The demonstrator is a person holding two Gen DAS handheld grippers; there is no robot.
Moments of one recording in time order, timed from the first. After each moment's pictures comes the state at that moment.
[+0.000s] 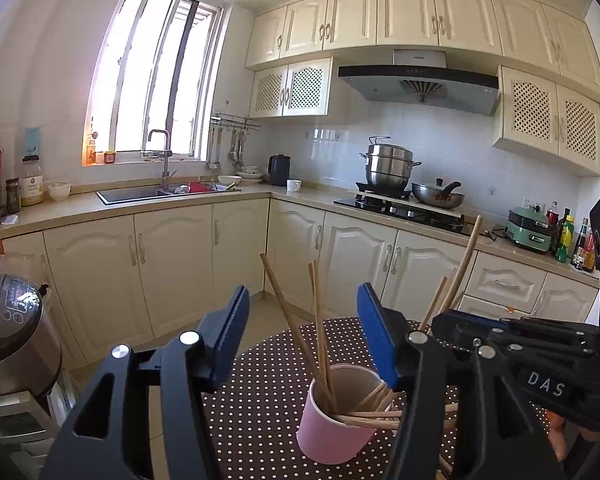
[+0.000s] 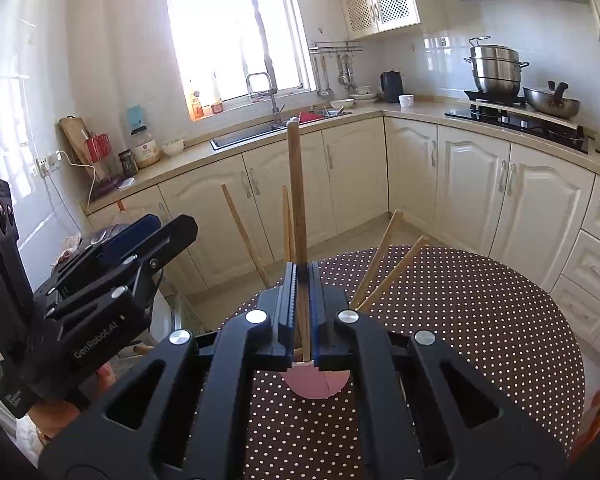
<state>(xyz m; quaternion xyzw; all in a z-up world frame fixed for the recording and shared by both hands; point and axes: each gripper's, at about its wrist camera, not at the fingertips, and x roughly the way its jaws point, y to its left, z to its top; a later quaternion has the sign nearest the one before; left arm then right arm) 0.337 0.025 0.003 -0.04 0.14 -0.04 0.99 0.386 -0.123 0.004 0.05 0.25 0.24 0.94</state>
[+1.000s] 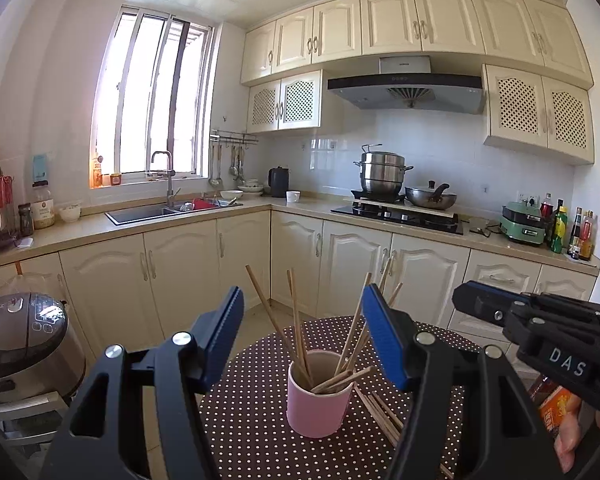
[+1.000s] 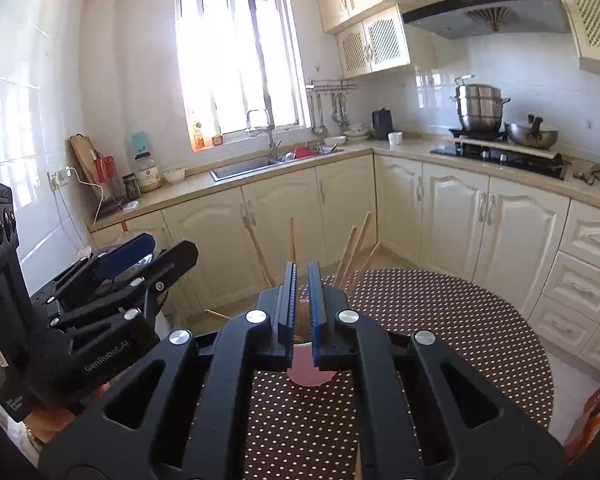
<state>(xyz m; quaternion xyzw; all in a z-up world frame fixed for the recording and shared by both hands) 0.267 -0.010 0.040 -0.01 0.12 -0.03 0.99 0.301 -0.159 0.040 0.04 0.18 0.22 0.96</state>
